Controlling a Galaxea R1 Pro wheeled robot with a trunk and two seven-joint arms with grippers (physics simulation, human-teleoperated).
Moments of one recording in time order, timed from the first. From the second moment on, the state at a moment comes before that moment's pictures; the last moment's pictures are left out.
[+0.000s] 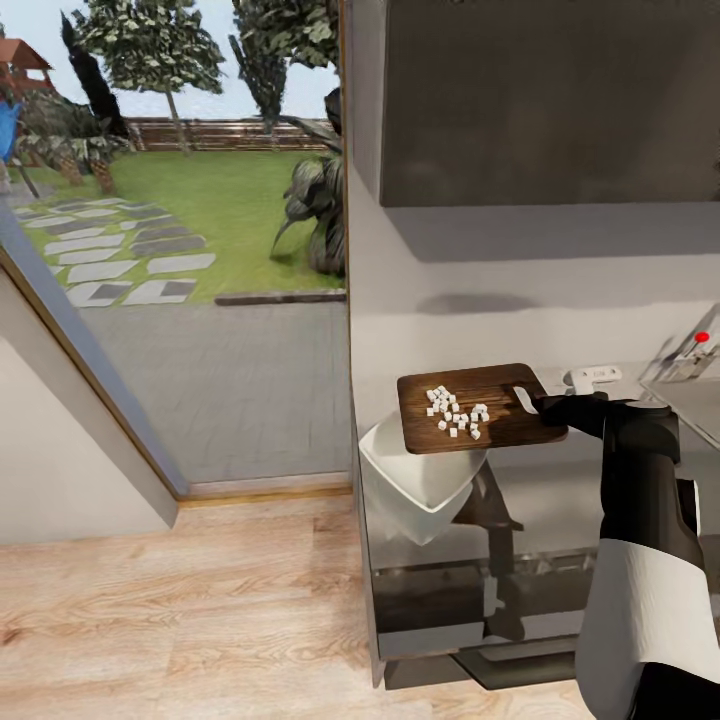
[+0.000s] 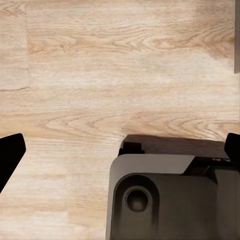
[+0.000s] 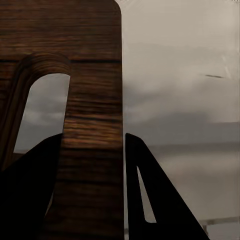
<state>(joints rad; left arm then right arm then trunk) -0.37 0.02 -0.12 0.07 0.17 -0.39 0.05 -0.84 -0.02 -0.43 -1.44 0.74 0.80 0.72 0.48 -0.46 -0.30</state>
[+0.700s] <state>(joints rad) -0.37 0.02 -0.12 0.07 0.17 -0.39 0.05 -0.84 -0.03 -0.43 -1.44 0.74 0.80 0.72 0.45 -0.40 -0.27</state>
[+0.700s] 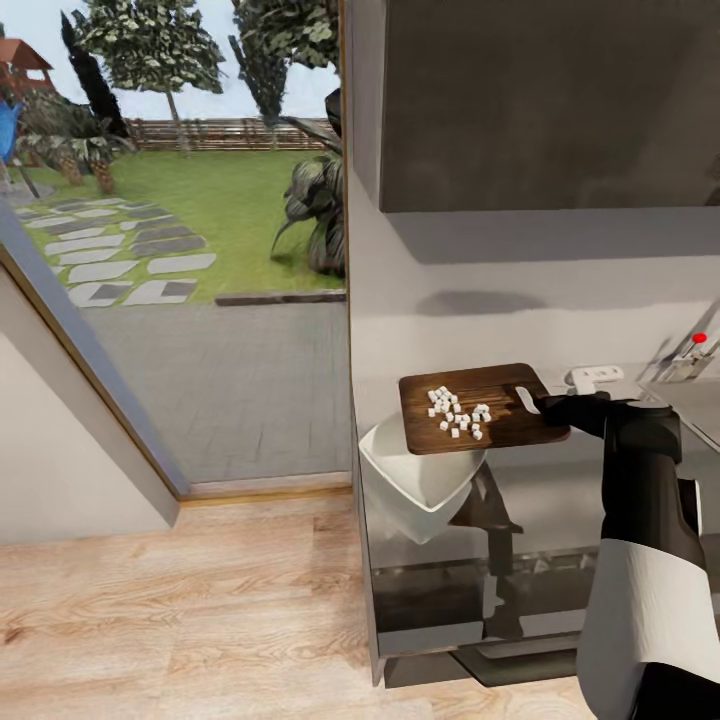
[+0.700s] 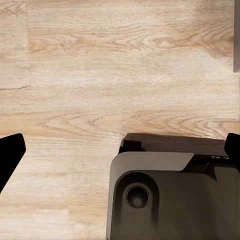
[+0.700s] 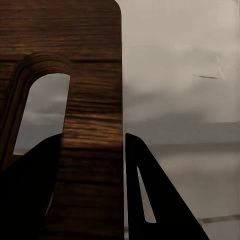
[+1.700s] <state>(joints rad) -0.37 0.02 -0.12 0.07 0.17 -0.39 0.05 -0.84 -0.03 -0.40 -1.44 0.74 0.80 0.72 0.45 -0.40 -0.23</state>
